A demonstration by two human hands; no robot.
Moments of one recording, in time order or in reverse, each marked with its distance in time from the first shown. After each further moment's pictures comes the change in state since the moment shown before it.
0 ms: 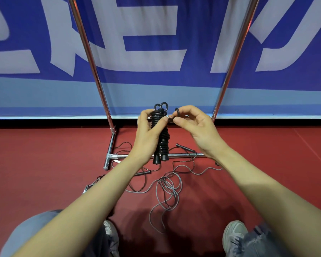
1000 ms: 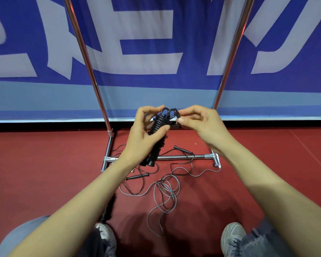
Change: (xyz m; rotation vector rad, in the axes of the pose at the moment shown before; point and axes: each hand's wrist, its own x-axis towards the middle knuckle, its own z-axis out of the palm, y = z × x) left_hand -0.006 0.011 -0.011 0.048 -0.219 0.224; right_hand 0.006 -0.022 -0.020 -0.257 0.084 0.125
